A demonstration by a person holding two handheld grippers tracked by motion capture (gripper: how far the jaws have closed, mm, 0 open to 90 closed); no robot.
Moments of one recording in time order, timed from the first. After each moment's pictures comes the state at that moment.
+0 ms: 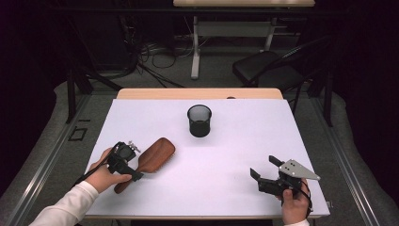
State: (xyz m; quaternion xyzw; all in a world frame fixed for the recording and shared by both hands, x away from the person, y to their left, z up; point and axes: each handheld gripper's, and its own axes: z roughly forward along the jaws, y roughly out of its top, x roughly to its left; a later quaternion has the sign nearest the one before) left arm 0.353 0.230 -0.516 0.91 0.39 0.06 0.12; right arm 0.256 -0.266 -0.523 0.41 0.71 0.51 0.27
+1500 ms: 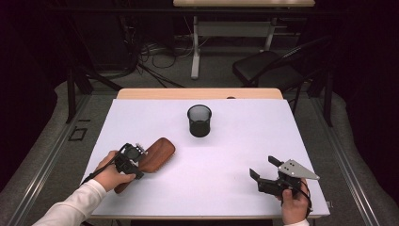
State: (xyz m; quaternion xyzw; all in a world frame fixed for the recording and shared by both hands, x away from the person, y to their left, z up) left arm 0.356 0.212 -0.523 0.92 0.38 0.03 0.08; right arm 0.257 -0.266 -0.524 0.41 0.71 0.51 0.26
